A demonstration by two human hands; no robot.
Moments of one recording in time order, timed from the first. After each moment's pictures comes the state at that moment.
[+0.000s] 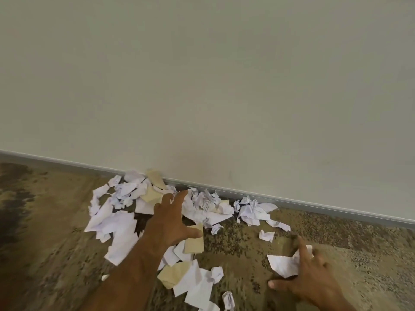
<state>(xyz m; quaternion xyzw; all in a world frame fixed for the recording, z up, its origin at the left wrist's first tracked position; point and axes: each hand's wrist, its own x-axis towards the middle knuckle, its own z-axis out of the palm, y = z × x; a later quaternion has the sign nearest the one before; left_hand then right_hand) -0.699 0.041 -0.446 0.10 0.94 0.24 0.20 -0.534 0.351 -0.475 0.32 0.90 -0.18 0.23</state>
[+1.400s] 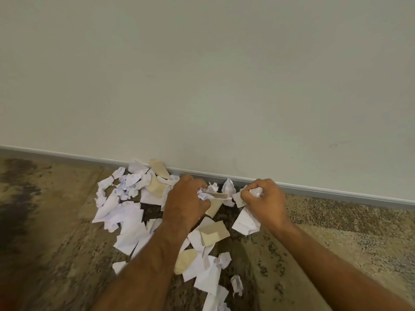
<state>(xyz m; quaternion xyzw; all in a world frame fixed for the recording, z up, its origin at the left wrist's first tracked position) -0.692 0.072 -0.415 0.12 0.95 0.28 0.05 -0.646 0.266 -0.438 0.23 0.86 -0.44 -0.11</state>
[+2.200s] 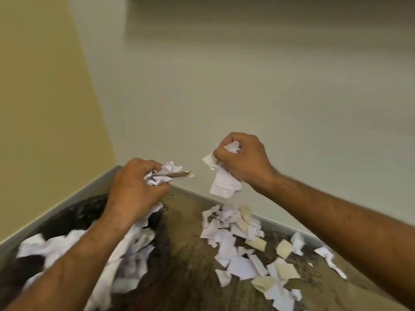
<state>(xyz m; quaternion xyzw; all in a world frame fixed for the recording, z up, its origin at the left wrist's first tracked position) -0.564 -0.270 -0.141 -0.02 0.90 0.36 -0.25 -0.624 -0.049 -0.101 -0.12 0.84 -0.51 -0.13</state>
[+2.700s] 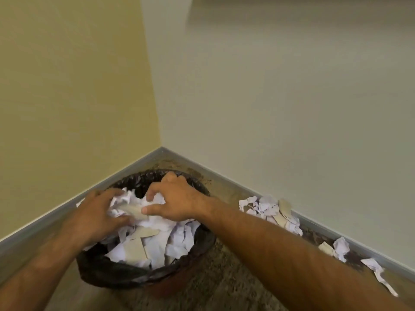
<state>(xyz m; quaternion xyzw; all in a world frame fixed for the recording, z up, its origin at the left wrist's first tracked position) -0.470 -0.436 -0.211 -0.24 0.95 0.20 0.00 -0.574 -0.250 -0.195 -0.43 0.87 -0.20 0.14</state>
